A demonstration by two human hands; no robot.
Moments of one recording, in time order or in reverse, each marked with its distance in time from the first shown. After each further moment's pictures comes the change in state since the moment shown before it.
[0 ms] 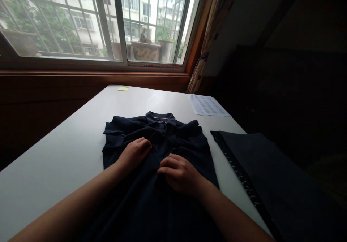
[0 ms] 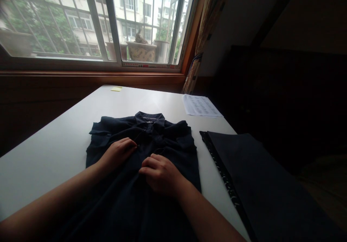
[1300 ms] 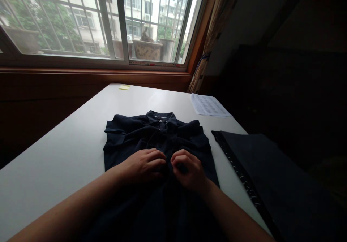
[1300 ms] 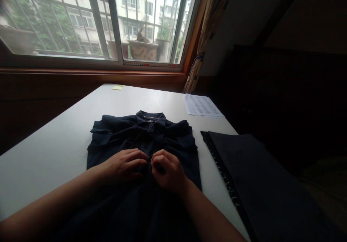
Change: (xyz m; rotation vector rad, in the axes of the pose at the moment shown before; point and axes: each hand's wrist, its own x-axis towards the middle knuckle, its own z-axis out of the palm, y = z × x) left_hand -0.009 0.042 -0.013 0.061 -0.244 0.547; right_hand -0.008 -0.001 -0.006 0.258 0.351 0.196
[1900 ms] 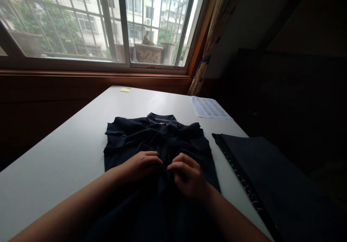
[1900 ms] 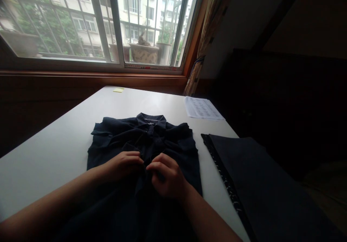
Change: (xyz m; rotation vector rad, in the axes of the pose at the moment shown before) left_hand -0.005 -0.016 0.005 -0.381 0.034 -0.162; right_hand 0.000 -0.005 -0.002 0.023 -0.058 -0.037
